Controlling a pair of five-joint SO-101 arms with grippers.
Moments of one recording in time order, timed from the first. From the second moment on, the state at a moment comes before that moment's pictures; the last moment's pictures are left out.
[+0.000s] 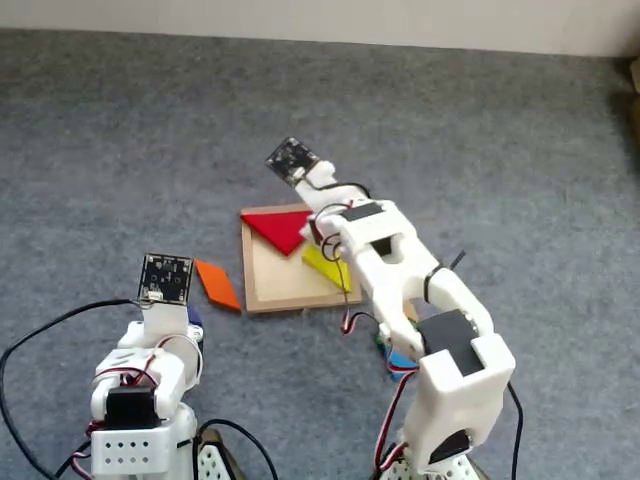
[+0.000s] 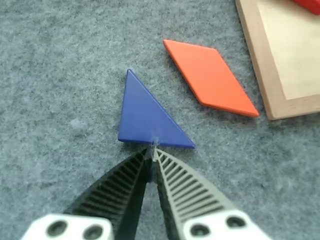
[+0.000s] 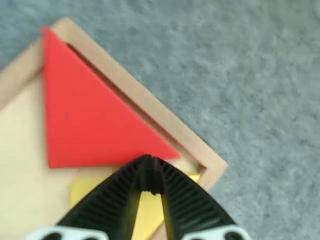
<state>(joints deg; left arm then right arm) -8.8 -103.7 96.0 71.8 -2.3 -26.1 15.7 21.3 29.5 32.1</state>
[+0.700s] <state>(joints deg) -8.8 -103.7 96.0 71.8 -2.3 -34.5 8.1 26.3 28.1 16.2</state>
